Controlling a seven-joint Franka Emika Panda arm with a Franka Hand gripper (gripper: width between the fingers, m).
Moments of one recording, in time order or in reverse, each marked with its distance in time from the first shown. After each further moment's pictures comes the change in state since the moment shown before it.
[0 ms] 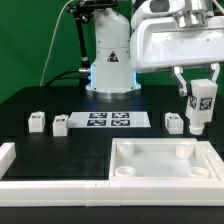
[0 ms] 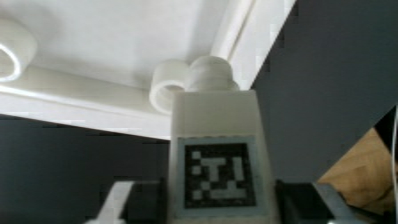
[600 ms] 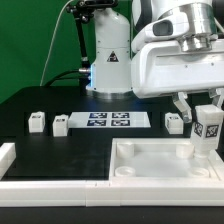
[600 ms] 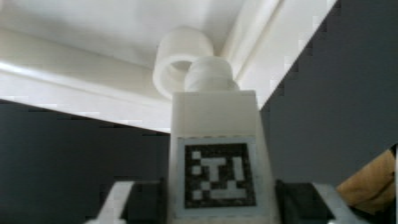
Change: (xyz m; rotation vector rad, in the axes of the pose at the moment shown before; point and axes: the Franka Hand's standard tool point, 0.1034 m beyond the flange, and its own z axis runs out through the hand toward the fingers) arm 0.008 0.003 0.030 0.000 0.033 -0.033
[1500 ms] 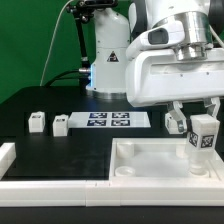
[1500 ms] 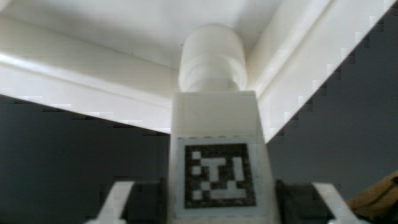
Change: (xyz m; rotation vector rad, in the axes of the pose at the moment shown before) arm 0.002 0.011 0.015 -0.007 0.012 -0.033
